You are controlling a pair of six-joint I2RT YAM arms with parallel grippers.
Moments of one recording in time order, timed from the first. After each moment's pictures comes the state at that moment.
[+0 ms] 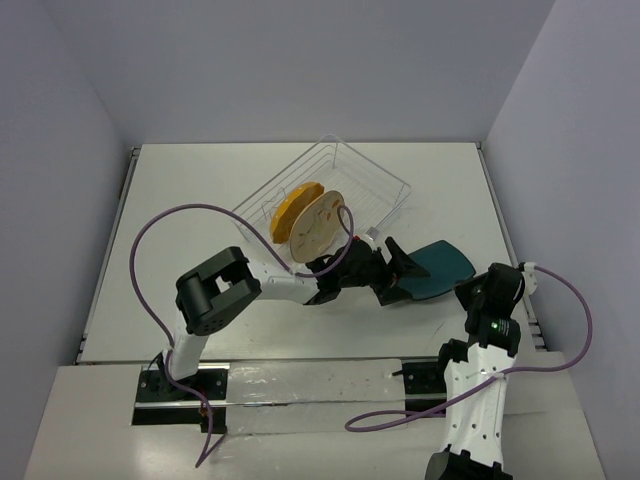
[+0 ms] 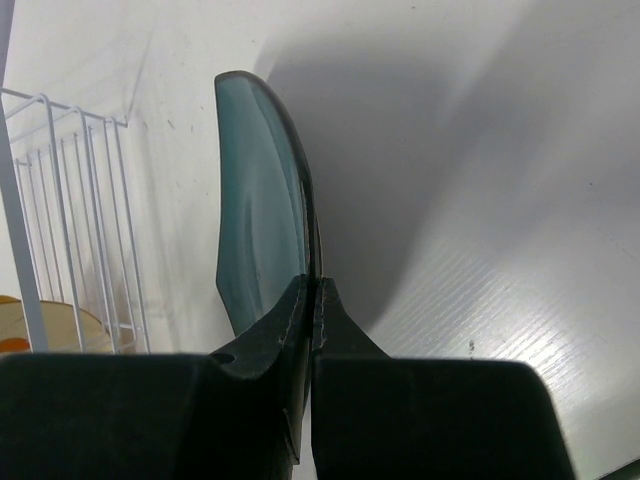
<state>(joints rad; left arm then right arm) -1.13 2.04 1.19 0.53 0.22 -1.63 -0.38 0.42 0.43 -0.68 -0.02 0.77</state>
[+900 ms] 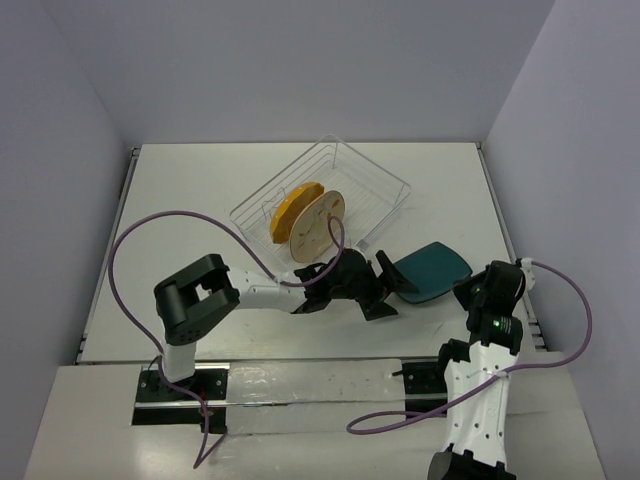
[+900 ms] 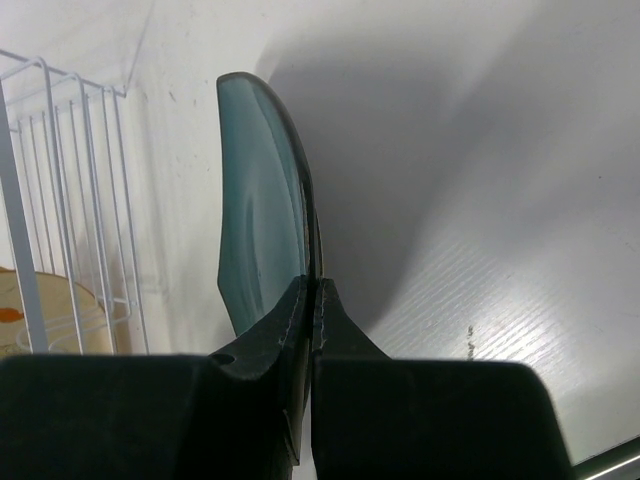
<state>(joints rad) -1.17 1.89 1.07 0.37 0.18 -1.62 -0.37 0.44 0.47 -0.72 -0.05 0.73</state>
